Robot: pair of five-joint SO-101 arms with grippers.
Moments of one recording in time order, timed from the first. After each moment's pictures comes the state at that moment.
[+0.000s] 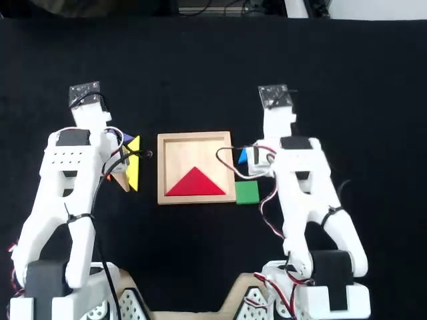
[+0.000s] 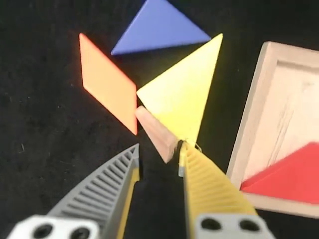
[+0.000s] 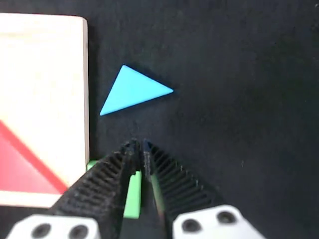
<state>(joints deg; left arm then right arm) -7.0 -15.8 34.8 63.7 10.4 -2.6 -12.7 43.0 49.7 3.9</state>
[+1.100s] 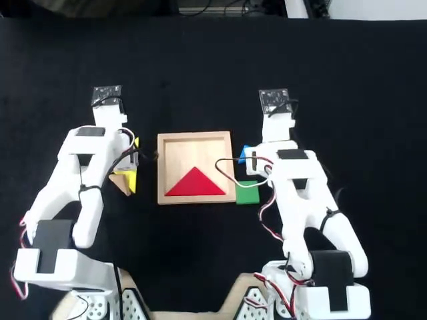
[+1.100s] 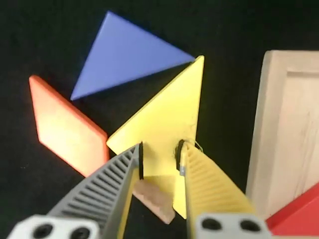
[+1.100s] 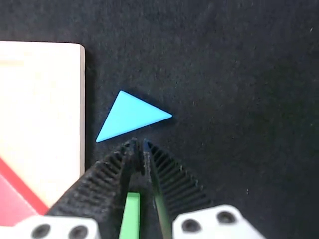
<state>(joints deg) -5.4 1.4 33.9 50.0 1.7 -2.6 -12.7 50.2 35.7 3.2</state>
